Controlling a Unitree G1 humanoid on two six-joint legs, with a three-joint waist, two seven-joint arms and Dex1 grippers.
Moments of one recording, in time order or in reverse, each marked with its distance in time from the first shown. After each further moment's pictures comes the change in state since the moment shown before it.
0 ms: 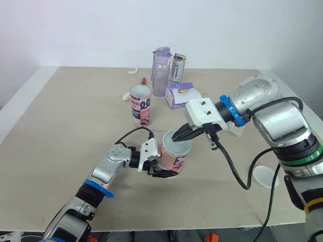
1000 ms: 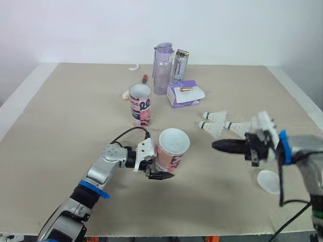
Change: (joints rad) left arm 0.032 0.050 0.020 -0.058 -0.006 0.025 0.012; right arm 0.784 -0.020 -0.642 0.025 0.286 0.027 -0.184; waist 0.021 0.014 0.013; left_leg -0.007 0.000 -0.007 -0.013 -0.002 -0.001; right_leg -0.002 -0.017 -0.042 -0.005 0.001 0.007
